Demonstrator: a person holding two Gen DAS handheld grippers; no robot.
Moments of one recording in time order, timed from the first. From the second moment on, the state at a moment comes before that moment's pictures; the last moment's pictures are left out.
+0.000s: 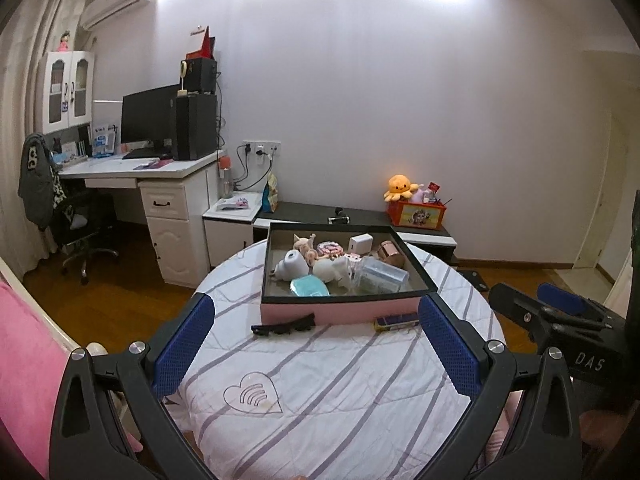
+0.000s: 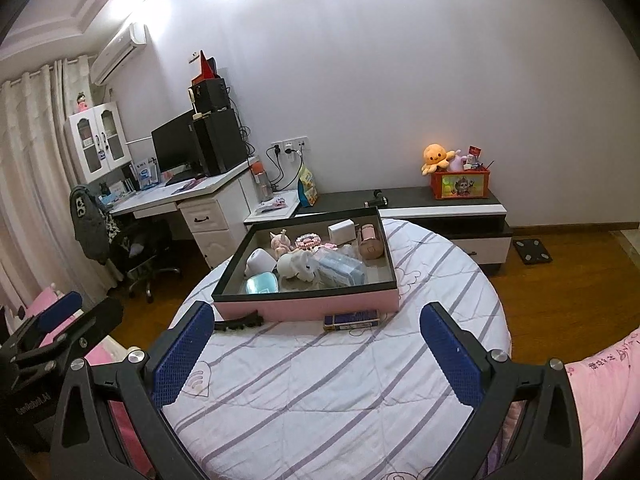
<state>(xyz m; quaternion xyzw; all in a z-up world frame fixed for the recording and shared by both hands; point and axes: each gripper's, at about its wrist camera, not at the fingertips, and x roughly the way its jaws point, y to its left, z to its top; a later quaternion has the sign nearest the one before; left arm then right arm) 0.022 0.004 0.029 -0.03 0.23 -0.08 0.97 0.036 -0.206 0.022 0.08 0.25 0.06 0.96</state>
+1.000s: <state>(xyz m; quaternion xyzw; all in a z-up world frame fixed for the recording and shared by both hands) 0.113 0.010 -0.069 -0.05 0.35 -0.06 0.93 0.118 -0.211 -0.051 0.06 0.36 0.03 0.93</state>
